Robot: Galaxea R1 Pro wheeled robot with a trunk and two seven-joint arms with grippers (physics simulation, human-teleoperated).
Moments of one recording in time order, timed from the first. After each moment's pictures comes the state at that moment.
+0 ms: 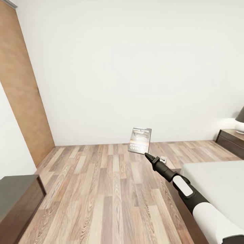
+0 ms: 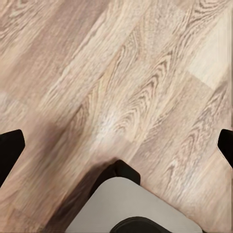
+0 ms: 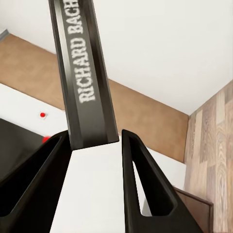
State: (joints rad) left arm -0.04 0.20 0.31 -0.07 0.47 -0.26 -0.27; right arm -0.72 -0.13 0.19 -0.59 -1.19 0.38 0.70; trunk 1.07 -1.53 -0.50
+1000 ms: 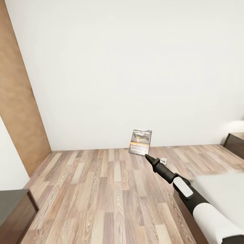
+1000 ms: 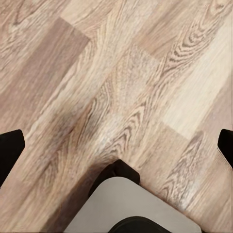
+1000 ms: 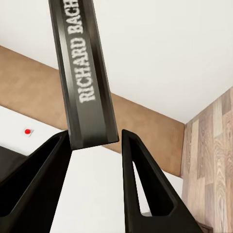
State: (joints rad) left arm -0.04 0.19 0.31 -0.07 0.47 -0.26 -0.27; right arm -0.72 -0.13 0.19 -0.56 -1.19 0.38 0.70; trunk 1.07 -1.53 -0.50
